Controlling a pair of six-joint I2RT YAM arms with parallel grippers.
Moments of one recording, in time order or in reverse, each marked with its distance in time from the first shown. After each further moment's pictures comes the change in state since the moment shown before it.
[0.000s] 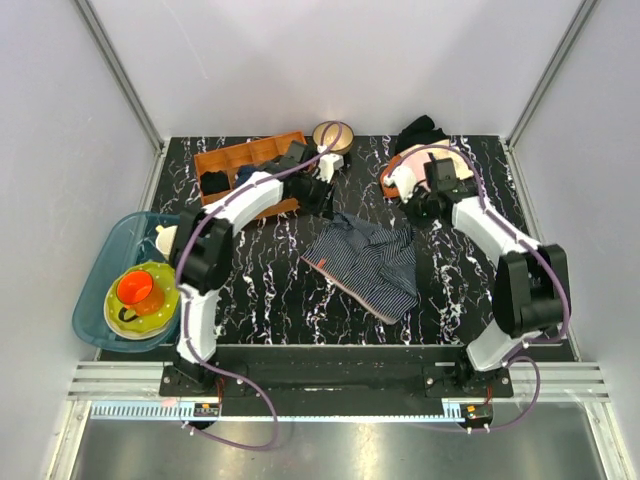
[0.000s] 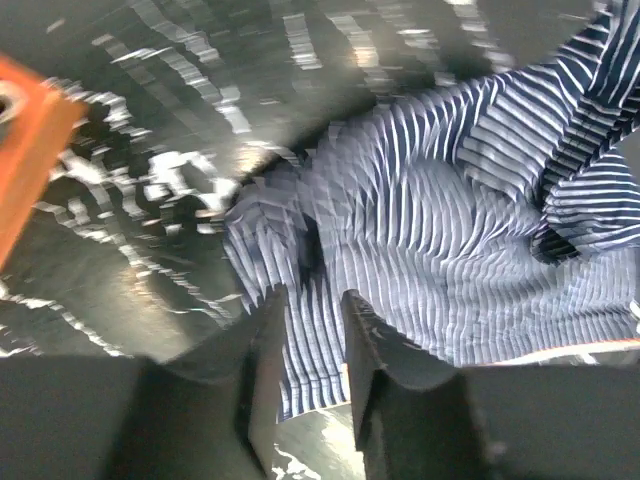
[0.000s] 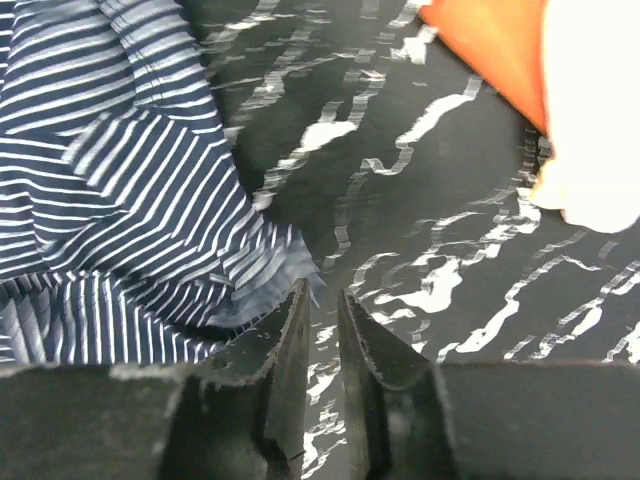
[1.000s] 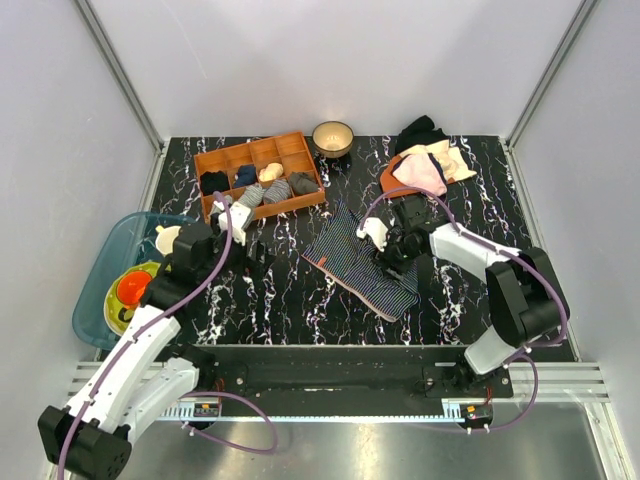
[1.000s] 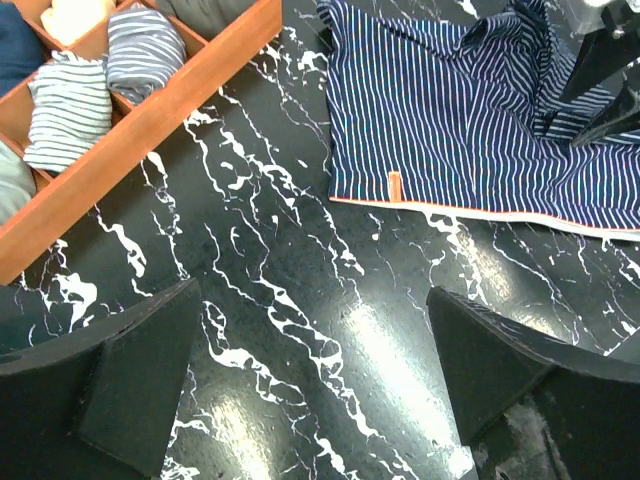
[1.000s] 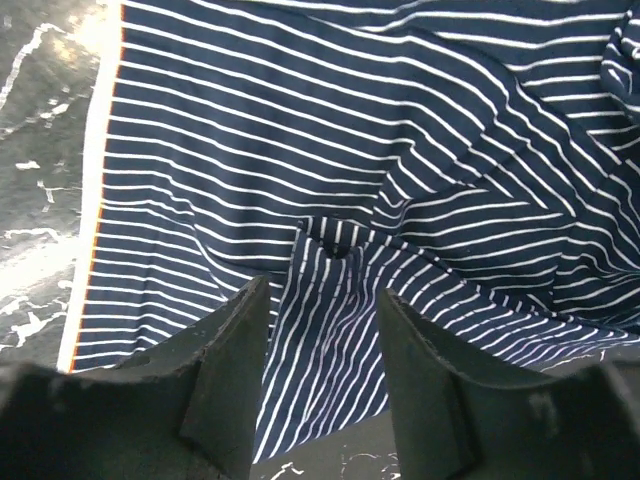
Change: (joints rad) left arm 0.131 -1.244 -0.984 0.257 -0.260 0.019; right arm 0.180 0.019 -0.204 -0.024 -0.116 -0.027
